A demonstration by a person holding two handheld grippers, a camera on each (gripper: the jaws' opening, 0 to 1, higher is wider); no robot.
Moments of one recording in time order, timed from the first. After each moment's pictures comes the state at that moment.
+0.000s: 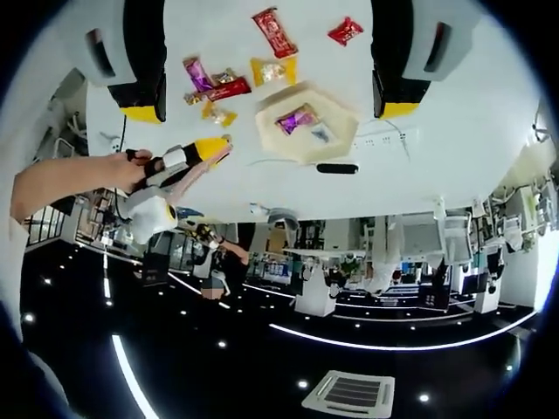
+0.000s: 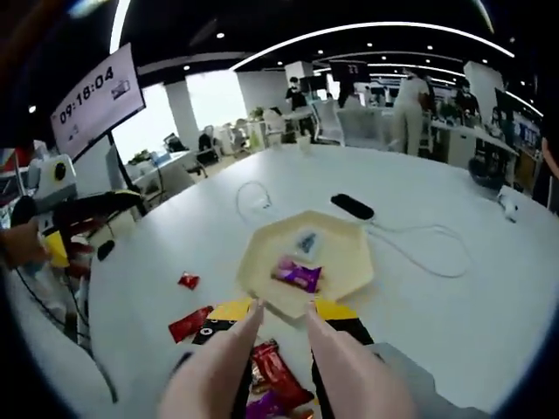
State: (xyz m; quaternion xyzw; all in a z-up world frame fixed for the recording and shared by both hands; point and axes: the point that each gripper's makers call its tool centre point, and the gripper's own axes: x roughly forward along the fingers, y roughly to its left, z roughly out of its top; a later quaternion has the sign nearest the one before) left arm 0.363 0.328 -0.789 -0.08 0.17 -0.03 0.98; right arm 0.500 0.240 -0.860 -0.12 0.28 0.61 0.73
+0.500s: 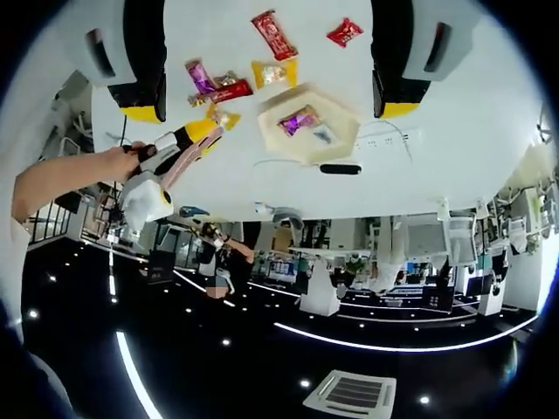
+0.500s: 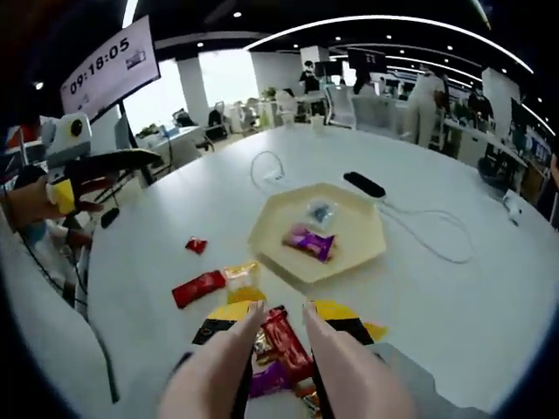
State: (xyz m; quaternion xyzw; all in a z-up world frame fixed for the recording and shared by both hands) left arm 0.359 0.333 -0.788 -0.08 0.16 -0.05 0.98; right arm 0.485 0.222 -0.886 -0.17 0.29 0.62 0.71
